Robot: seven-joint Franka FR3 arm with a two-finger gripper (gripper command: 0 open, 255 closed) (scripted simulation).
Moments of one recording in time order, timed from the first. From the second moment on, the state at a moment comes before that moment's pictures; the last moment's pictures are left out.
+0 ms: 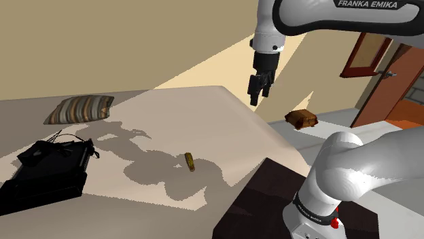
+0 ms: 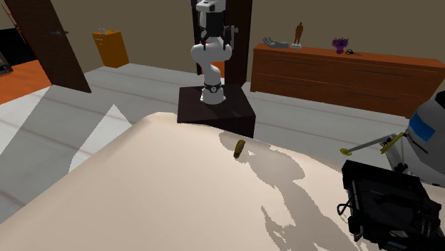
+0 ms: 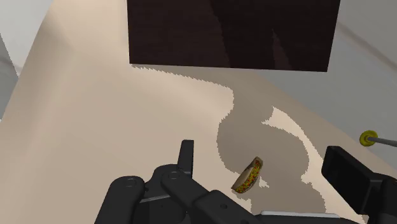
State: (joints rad) arm 0.00 -0.80 -0.01 -2.37 -0.04 1.50 0.00
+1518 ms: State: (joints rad) arm -0.03 -0.25 0.16 -2.53 0.07 2.30 0.41
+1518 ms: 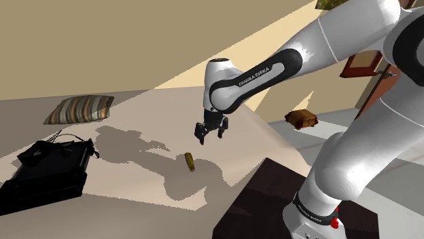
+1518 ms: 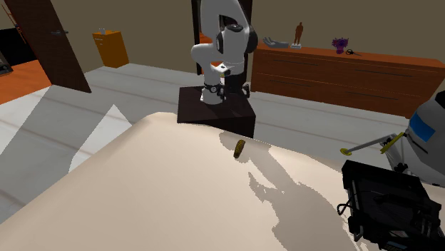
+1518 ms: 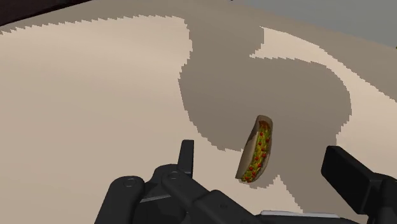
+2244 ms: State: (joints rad) arm -0.03 0.21 0.16 -2.35 -0.03 2.61 0.65
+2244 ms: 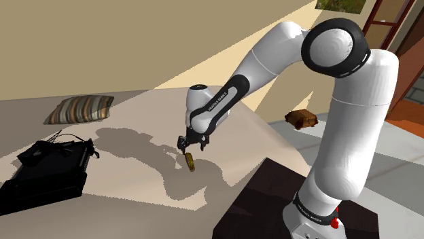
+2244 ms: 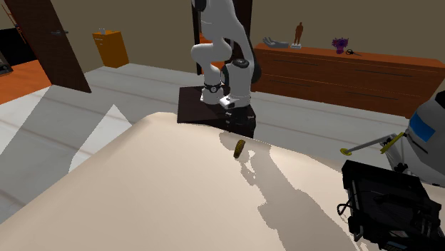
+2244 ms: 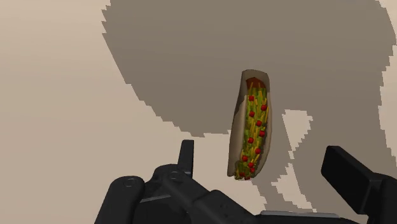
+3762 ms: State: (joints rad) arm 0.00 0.39 0.13 -2.28 -0.08 2.73 0.72
